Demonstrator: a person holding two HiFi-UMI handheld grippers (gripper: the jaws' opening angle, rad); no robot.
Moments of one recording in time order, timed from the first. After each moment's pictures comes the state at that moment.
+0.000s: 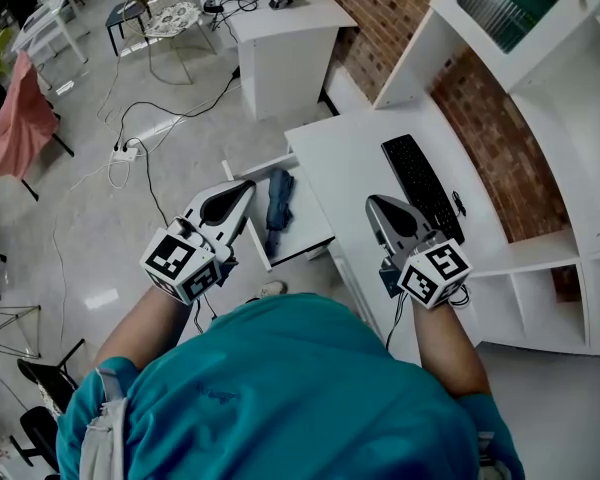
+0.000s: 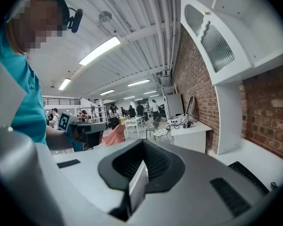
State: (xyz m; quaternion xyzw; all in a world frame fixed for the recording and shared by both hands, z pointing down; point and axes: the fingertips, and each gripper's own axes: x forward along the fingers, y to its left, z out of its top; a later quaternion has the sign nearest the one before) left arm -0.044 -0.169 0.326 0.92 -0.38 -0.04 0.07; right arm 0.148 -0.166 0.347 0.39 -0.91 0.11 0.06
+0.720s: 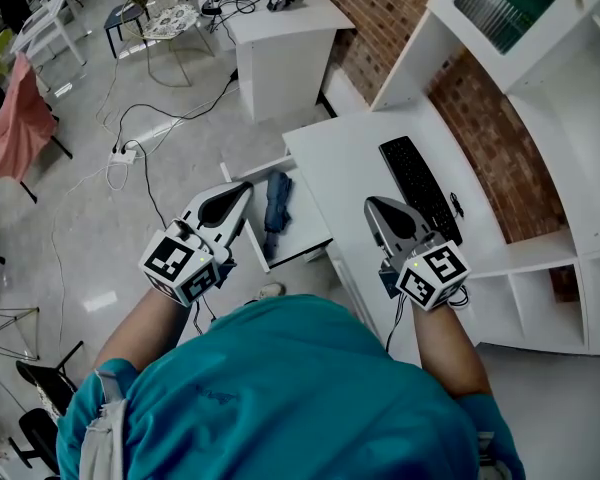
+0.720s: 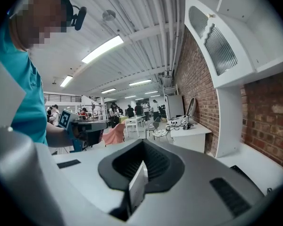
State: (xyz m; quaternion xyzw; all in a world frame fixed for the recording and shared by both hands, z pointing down) left arm -0.040 -0.169 0.326 0.92 -0.38 -0.04 0.07; right arm 0.152 -0.165 0.346 0.39 -0.91 0.09 0.07
